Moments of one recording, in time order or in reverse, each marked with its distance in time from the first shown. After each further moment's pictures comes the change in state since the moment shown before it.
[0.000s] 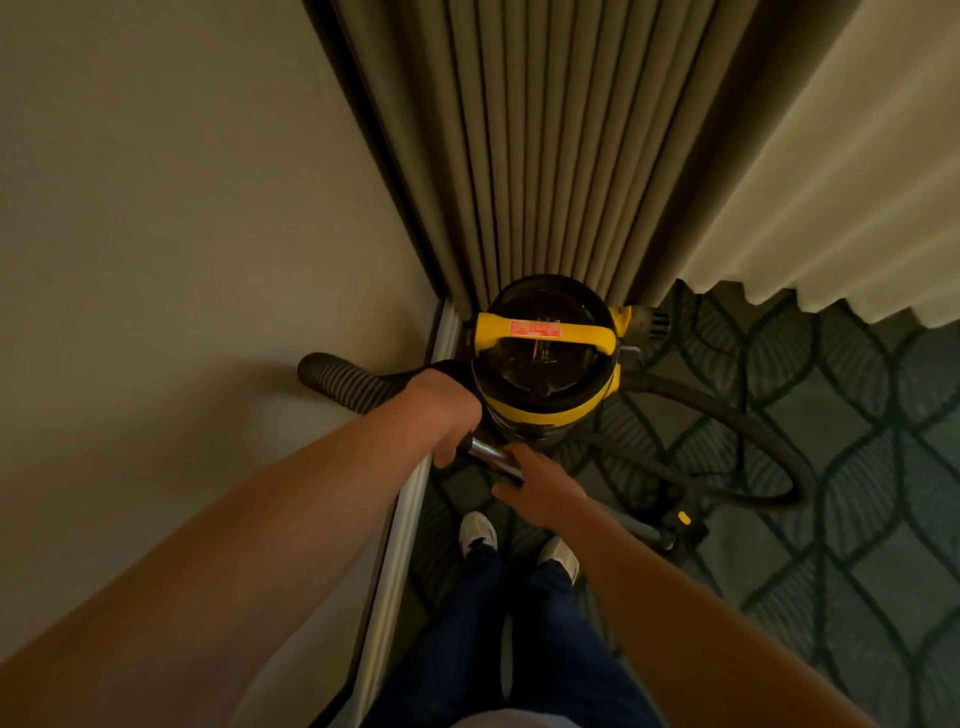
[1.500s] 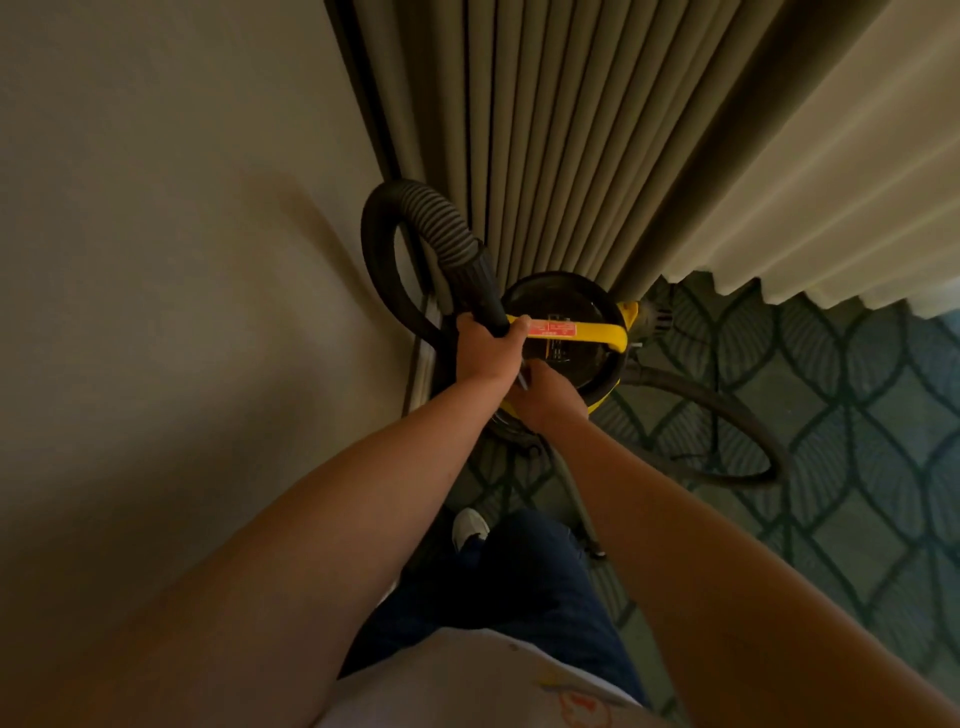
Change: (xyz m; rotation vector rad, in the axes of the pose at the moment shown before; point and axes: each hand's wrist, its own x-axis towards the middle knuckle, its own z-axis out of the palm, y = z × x) left_hand 0.045 -0.016 -0.010 -1.956 0.813 -0.331; right_hand 0.055 -0.085 -0.053 0.035 0.288 0.170
